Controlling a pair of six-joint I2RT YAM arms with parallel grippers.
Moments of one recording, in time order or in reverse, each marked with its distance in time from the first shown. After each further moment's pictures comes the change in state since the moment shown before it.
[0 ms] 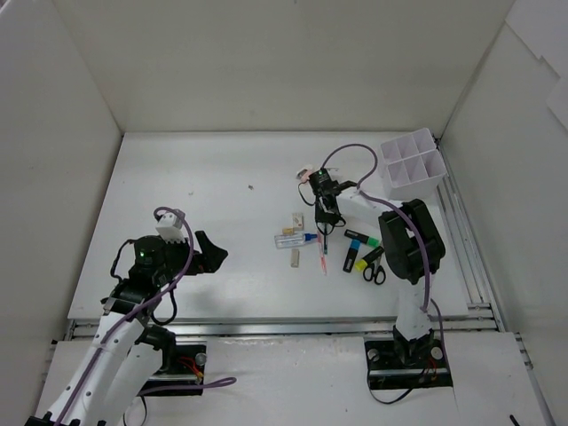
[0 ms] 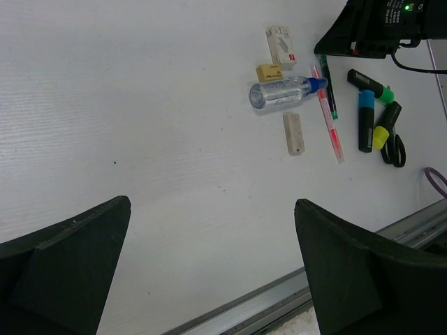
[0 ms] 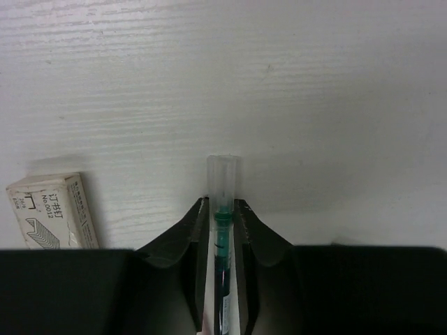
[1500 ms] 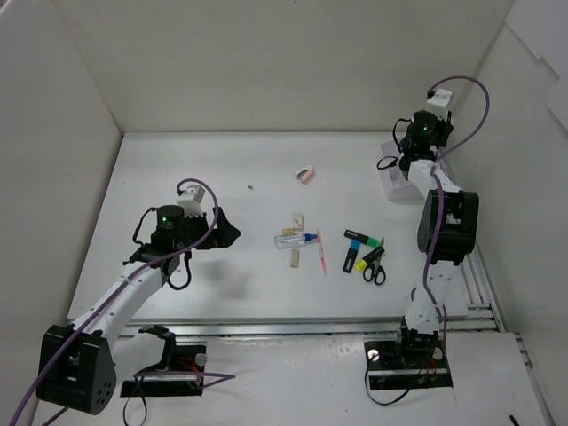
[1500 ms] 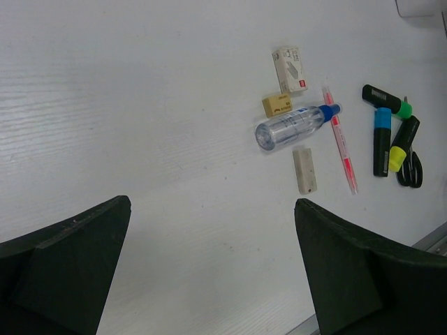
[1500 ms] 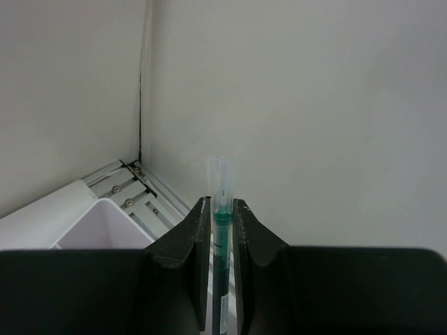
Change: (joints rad) left arm -0.007 0.474 0.112 0.289 0.053 0.038; right arm -0.554 0.105 0.260 0.955 0.510 -0.740
